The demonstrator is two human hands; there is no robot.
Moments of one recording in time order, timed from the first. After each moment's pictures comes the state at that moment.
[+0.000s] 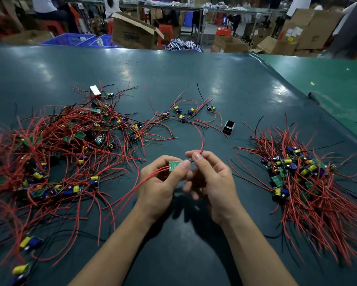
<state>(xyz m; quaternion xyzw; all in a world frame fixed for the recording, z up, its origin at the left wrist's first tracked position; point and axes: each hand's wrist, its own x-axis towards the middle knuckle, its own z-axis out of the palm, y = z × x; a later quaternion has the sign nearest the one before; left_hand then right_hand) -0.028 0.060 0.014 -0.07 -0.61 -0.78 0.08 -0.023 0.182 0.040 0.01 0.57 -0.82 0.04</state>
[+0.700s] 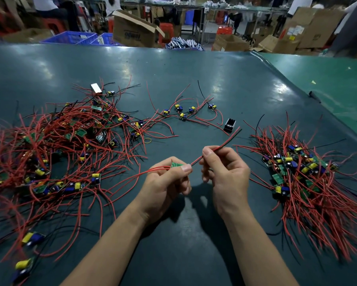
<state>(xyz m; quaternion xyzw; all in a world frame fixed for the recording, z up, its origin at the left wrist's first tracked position) -0.025 0.060 0.024 -0.07 -0.50 -0.86 -0.09 -0.032 0.191 0.032 0.03 0.58 -0.80 -0.15</state>
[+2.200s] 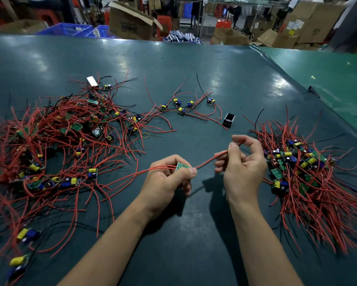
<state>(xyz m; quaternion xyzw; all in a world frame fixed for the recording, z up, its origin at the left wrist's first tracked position) -0.025 0.065 0.013 -0.08 -0.57 -0.81 -0.06 -0.040 0.211 0.030 0.09 0.63 -0.72 -0.27</state>
